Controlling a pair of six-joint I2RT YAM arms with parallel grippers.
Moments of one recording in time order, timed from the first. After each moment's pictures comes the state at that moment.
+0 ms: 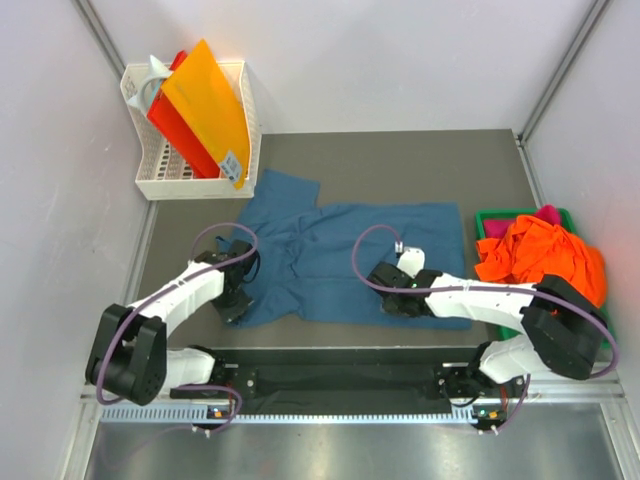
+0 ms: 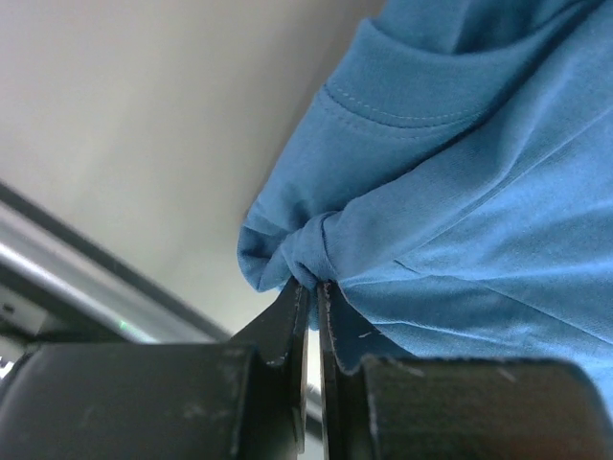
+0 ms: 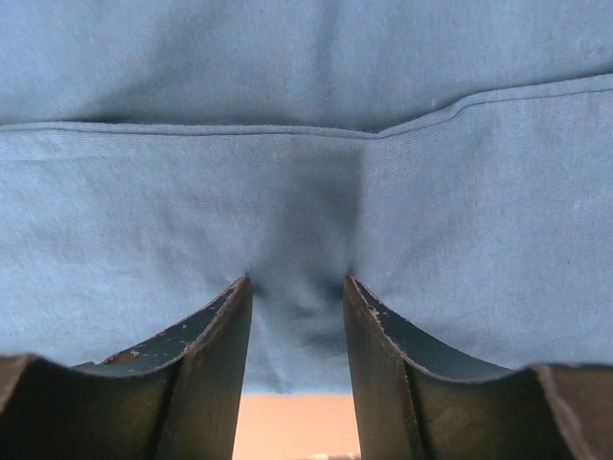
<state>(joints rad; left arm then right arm) -0.35 1.27 0.65 -0.91 -0.29 -1.09 0.95 1.39 0.68 -0.54 0.47 1.02</state>
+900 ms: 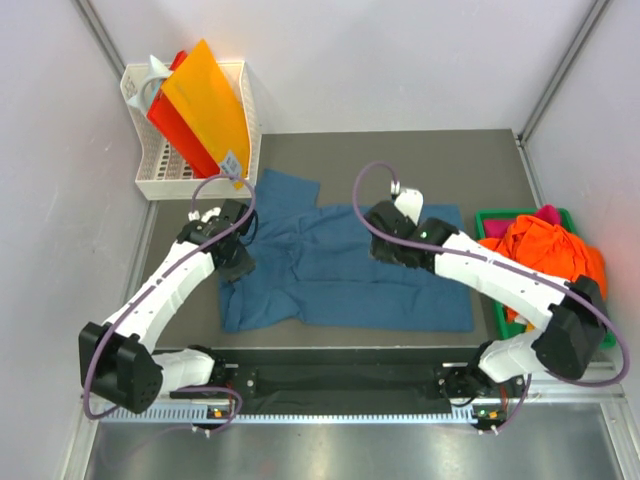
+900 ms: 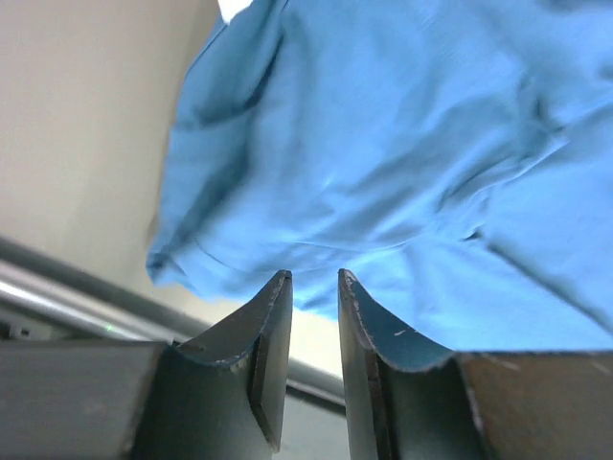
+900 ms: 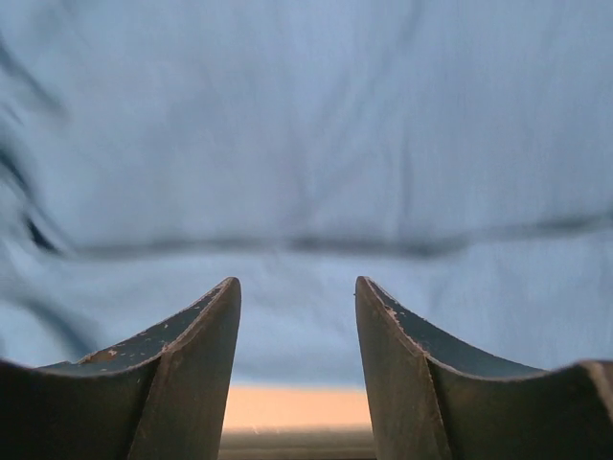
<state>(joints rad) -0.37 1.22 1.01 -1.05 -0.27 -0.94 0.86 1.37 1.13 -0.81 0.49 0.88</state>
